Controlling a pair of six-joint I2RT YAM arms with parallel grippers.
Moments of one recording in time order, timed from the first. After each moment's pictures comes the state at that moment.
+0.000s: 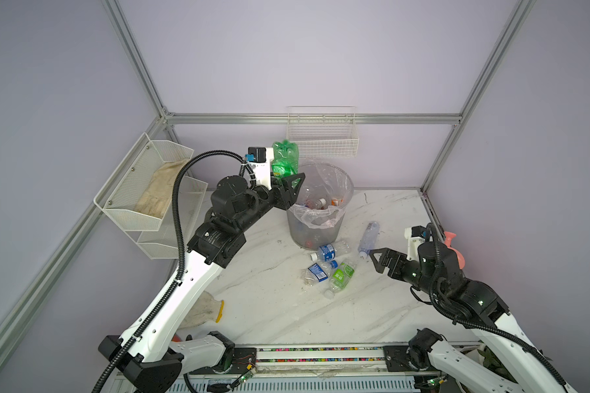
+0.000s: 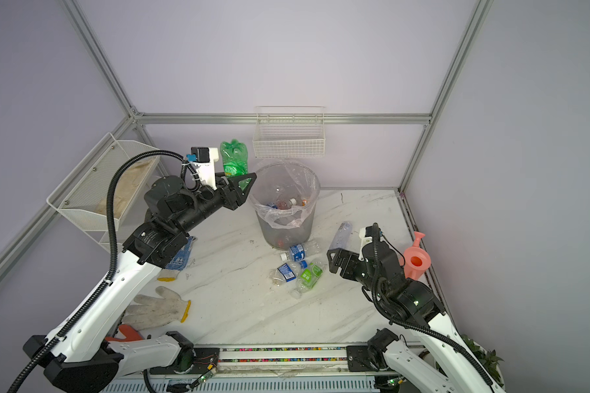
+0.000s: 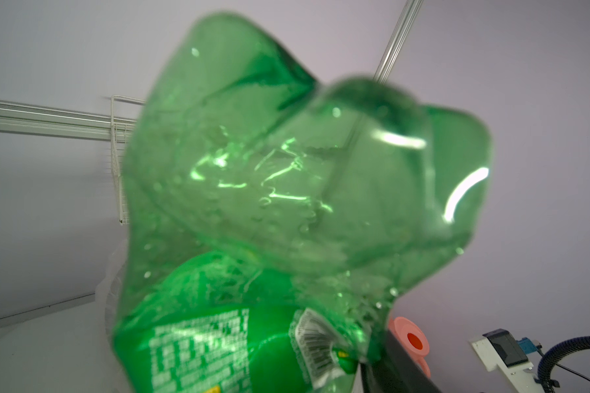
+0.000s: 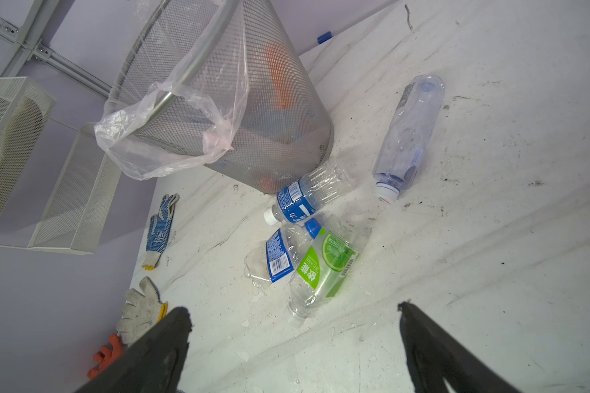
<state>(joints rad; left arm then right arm) -0.53 1.23 1.51 -0.25 0.11 -0.34 0.59 0.71 0.98 -0.83 0.08 0.75</state>
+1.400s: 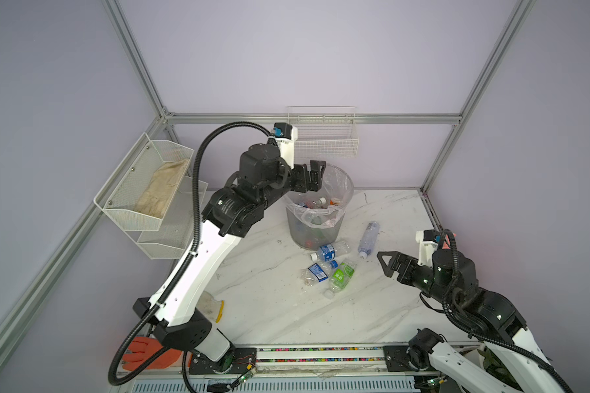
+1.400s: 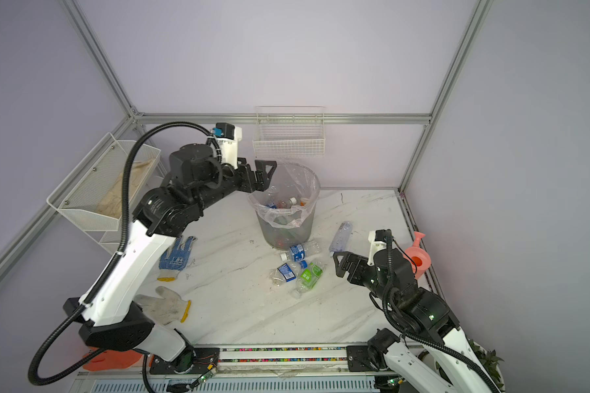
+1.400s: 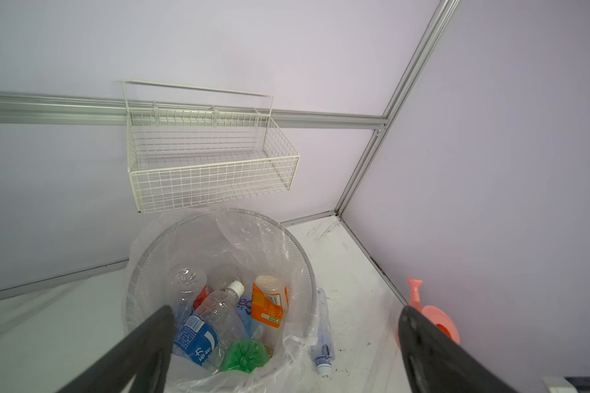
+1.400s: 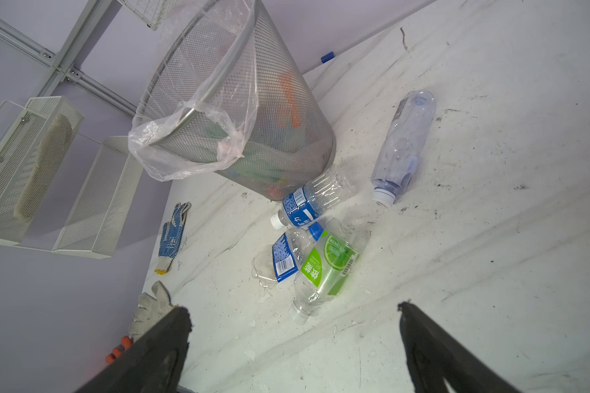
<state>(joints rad) -0.67 1.50 2.07 -0.73 -0.13 -0.30 0.59 0.63 1.00 -0.88 0.09 0.77</state>
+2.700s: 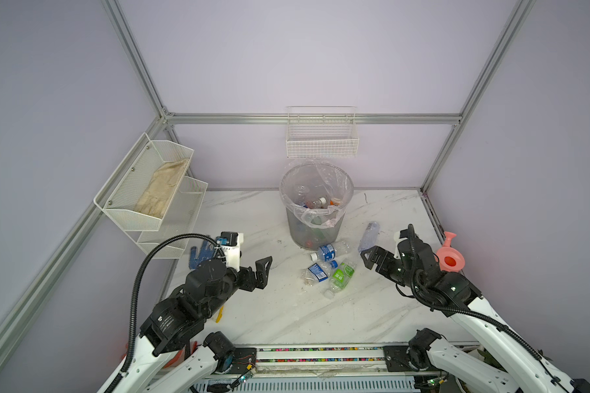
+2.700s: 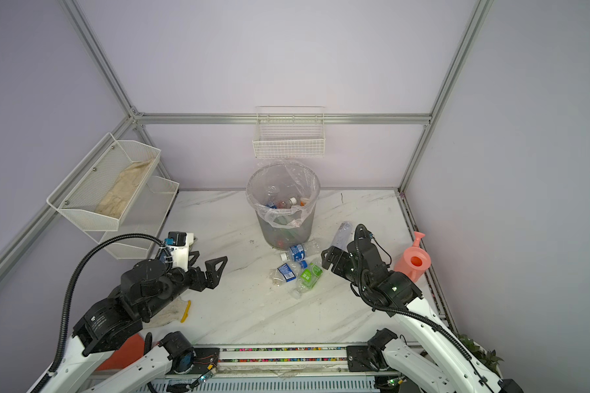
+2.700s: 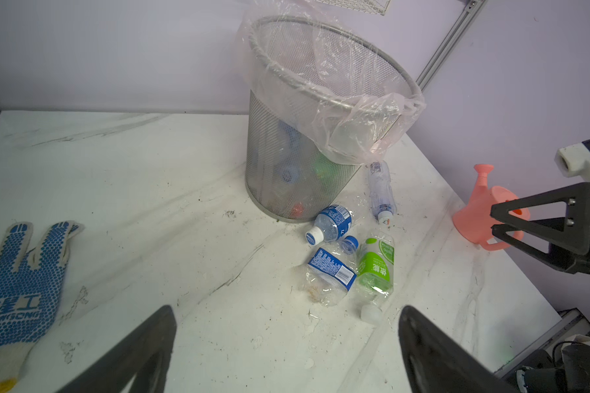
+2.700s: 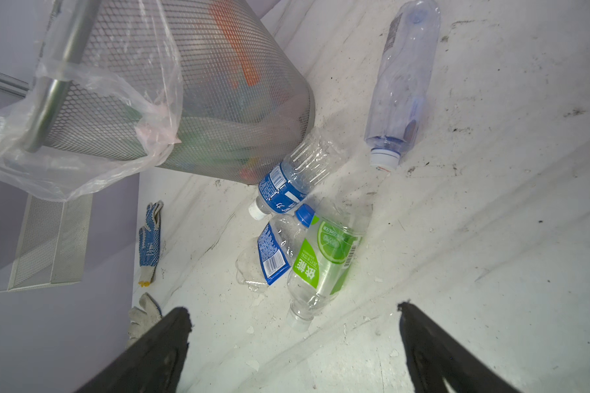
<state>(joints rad) -0.68 0.56 0.95 -0.80 -0.24 -0.39 0.59 0.84 0.88 -0.72 0.07 0.94</state>
